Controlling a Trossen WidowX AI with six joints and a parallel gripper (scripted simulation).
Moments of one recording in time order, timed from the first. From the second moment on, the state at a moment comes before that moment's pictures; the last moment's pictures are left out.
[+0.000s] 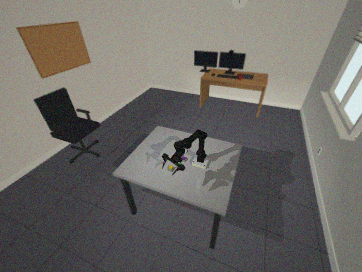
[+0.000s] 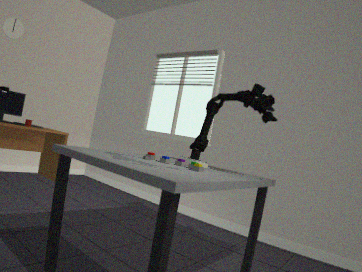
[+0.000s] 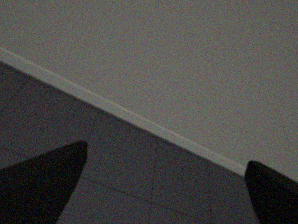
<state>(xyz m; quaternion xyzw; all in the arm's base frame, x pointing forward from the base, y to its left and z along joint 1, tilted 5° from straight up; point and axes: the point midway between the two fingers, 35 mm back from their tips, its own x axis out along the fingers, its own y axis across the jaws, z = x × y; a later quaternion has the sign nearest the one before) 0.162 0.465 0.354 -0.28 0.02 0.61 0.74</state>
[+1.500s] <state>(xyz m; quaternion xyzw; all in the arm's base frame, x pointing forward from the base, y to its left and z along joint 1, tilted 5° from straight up) 0.267 0.169 0.051 0.05 0.73 -0.02 0.68</state>
